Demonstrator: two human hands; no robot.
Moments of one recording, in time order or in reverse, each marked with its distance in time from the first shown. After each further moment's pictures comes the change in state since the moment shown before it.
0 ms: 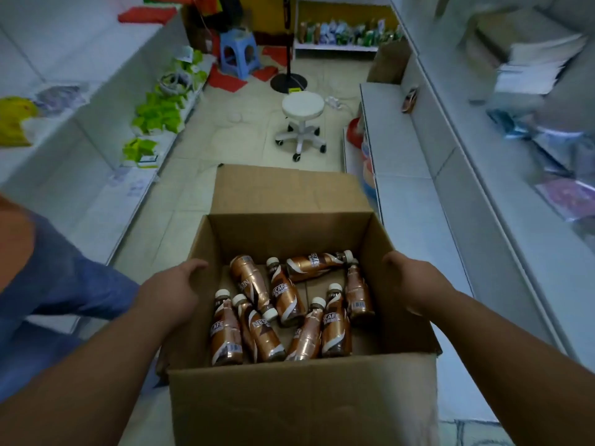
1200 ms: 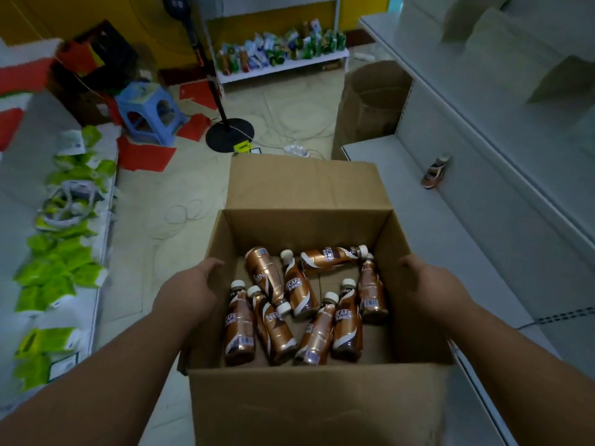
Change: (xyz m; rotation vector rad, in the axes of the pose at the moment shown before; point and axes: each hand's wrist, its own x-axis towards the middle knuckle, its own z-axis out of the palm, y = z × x) left_hand 0.895 0.303 -0.205 0.178 -0.041 0.321; right_hand 0.787 -0.089 -0.233 0.194 0.084 0.343
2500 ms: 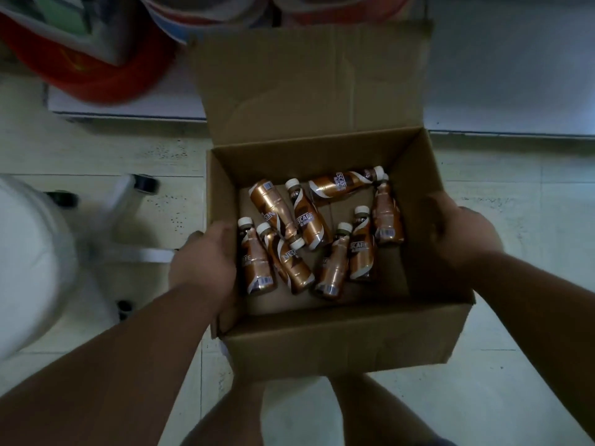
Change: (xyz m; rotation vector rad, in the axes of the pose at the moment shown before) left_hand 0.409 0.052 0.464 0.461 -0.494 1.064; right_hand 0.121 0.023 0.518 0.373 0.171 1.206
